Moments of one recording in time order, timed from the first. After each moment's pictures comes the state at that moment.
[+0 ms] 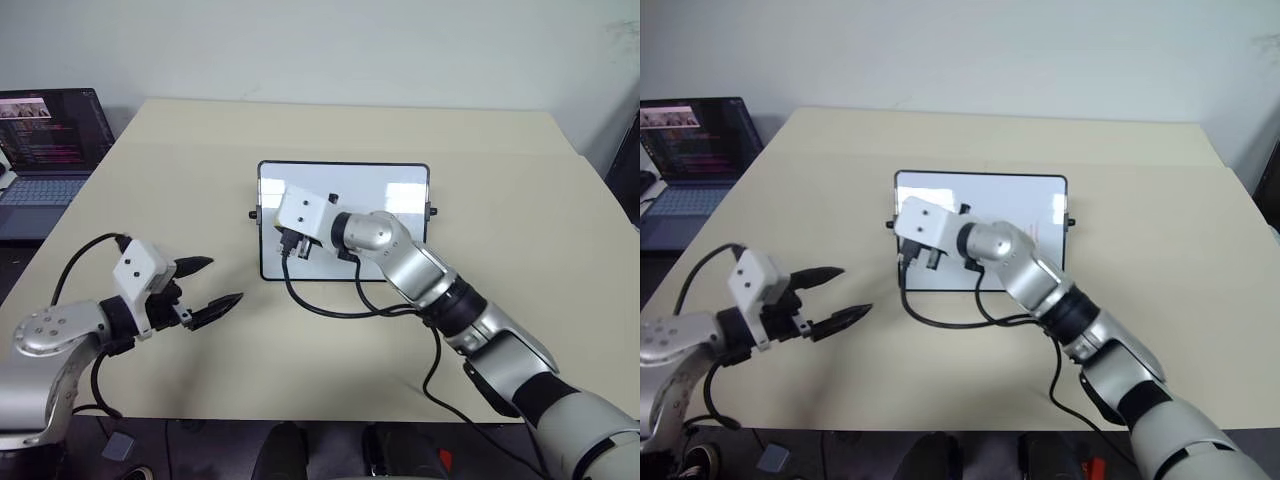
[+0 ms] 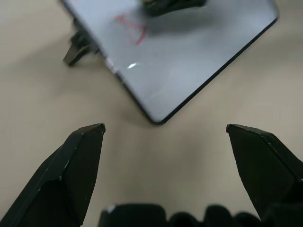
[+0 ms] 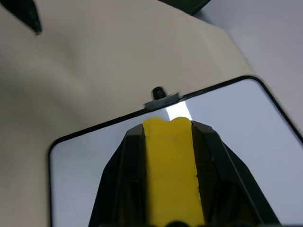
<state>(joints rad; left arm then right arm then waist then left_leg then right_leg) -0.01 0.84 0.31 -0.31 -0.47 0.44 -0.94 -1.02 -0.12 0.59 0.33 -0.12 0.31 0.50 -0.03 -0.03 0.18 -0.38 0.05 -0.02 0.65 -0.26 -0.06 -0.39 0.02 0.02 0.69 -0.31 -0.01</state>
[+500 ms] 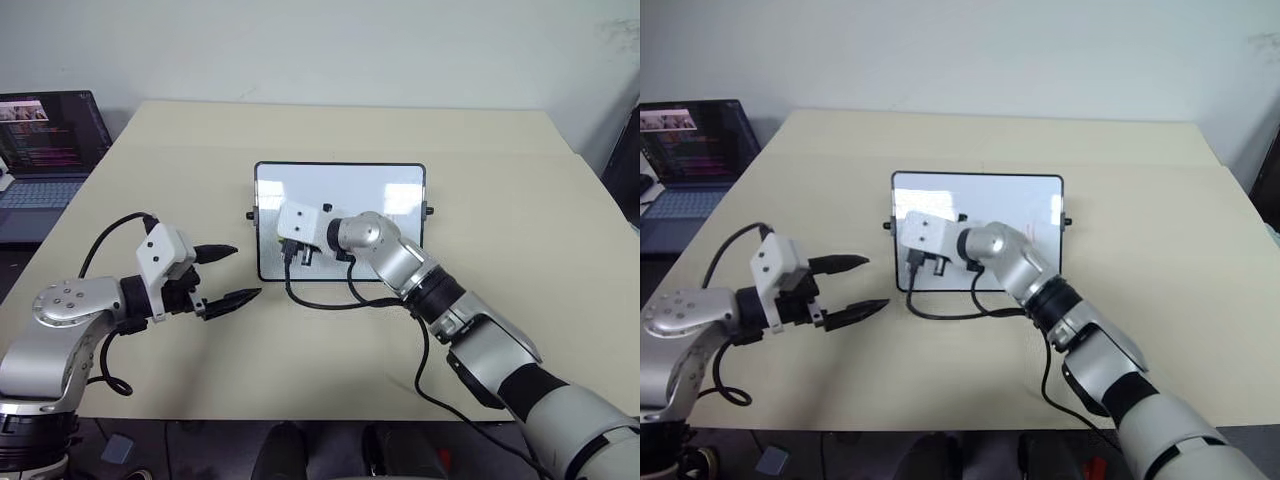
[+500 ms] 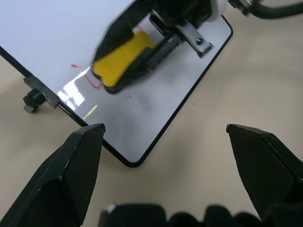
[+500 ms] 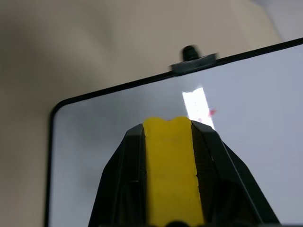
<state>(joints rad) -0.11 0.87 0.24 -0.26 -0.45 0.42 -1.03 -1.03 -0.07 0.57 0.58 -0.21 0.17 0.63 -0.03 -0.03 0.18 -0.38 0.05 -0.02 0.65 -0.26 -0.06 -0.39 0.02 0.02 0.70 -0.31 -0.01</state>
